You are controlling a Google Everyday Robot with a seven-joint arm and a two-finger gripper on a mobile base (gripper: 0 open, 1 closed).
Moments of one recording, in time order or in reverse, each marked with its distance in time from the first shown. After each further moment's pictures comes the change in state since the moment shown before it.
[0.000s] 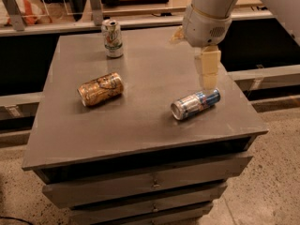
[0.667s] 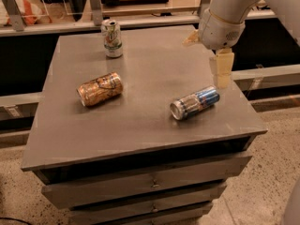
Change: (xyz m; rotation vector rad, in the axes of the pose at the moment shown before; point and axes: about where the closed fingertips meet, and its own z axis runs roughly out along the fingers) arm 0.050 -0.012 0.017 -0.002 -0.028 -0.018
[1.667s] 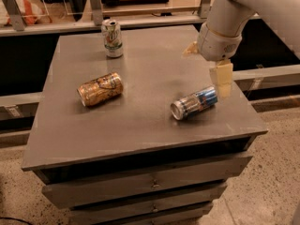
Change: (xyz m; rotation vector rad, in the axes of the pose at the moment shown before) arm 0.013 0.011 0.026 -0.027 0.044 -0.034
